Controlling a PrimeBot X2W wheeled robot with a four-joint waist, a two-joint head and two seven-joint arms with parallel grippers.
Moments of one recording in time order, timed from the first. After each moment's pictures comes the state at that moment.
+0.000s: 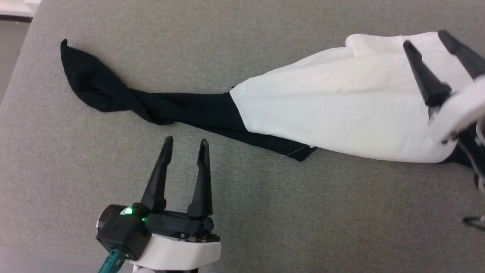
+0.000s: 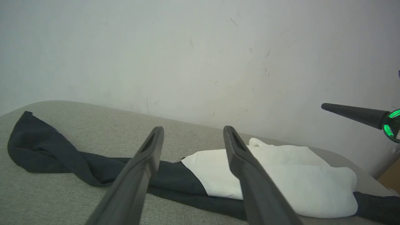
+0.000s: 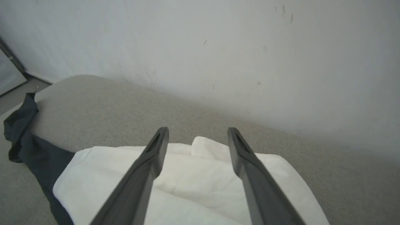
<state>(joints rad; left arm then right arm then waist) 0.01 0.08 -0.30 -0.30 -0.27 0.10 -0.26 -0.45 -0.32 0.02 -0.16 0.38 0.13 0.41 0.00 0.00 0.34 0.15</state>
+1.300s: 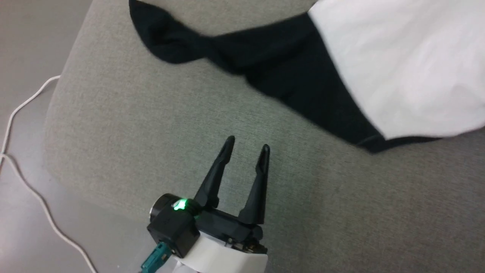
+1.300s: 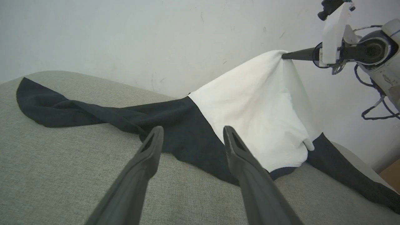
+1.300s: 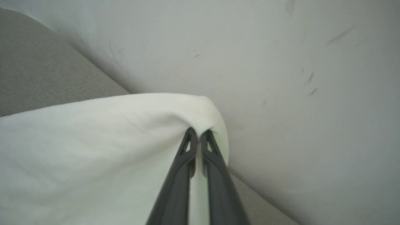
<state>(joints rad) -0.06 0.06 -0.49 -0.26 -0.33 0.09 -0.26 -1.09 -0.62 0.28 0.22 0.31 0.13 0.74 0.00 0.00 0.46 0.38</state>
